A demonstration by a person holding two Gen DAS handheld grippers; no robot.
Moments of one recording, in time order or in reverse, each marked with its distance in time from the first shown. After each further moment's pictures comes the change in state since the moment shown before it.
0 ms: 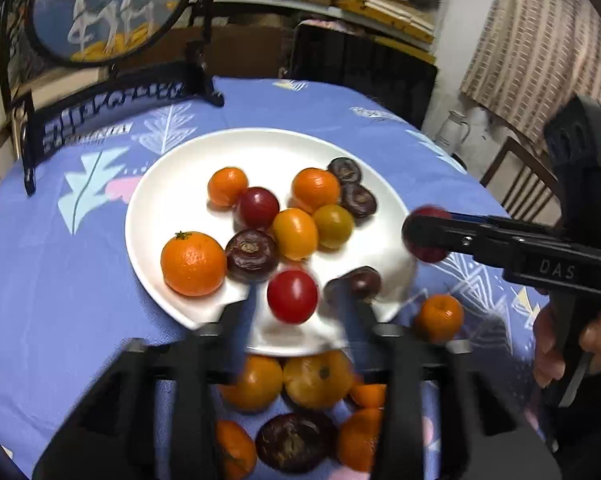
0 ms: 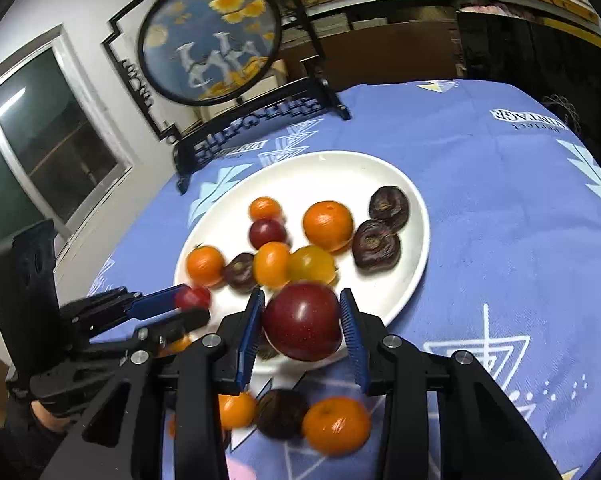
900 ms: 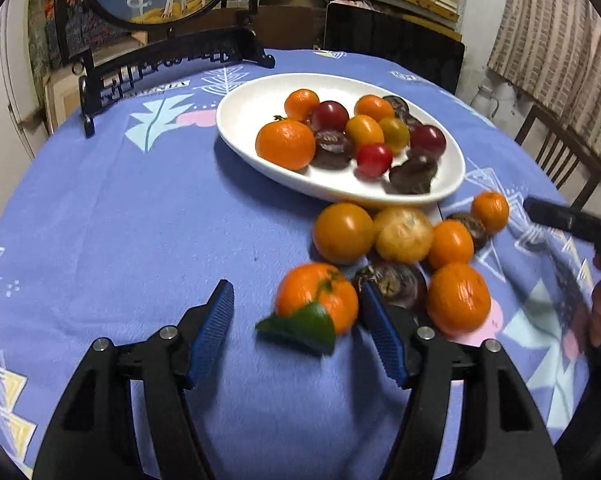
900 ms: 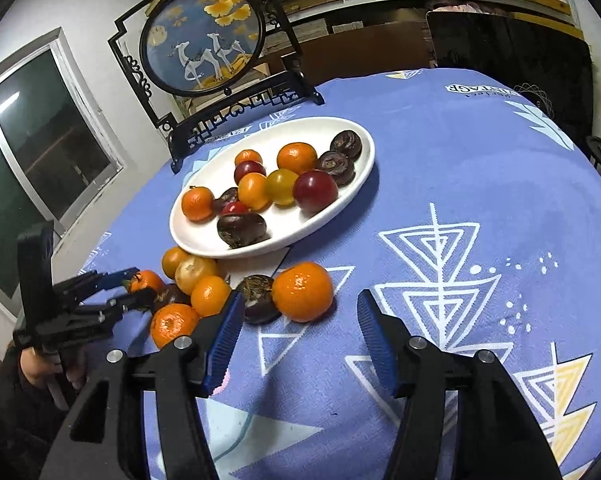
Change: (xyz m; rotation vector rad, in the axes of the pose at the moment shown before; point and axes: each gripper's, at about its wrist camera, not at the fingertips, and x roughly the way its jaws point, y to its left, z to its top) left arm -0.034 0.040 -0.082 0.012 0.062 0.107; right arm -0.053 -0.015 -0.088 0.011 -0.021 -0.058
